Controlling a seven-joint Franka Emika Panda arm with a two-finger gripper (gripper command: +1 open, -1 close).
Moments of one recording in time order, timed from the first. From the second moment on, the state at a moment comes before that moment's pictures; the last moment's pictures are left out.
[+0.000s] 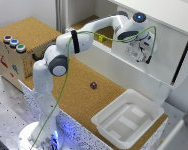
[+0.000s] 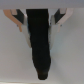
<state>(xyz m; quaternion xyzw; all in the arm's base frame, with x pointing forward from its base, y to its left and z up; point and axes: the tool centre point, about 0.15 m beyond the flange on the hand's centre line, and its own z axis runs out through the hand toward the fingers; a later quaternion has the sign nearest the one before) 0.559 -0.261 0.595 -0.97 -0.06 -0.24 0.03</state>
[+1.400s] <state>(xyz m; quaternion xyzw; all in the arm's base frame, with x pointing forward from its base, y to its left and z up) 0.558 0.038 0.595 -0.96 -0.12 -0.24 0.05</state>
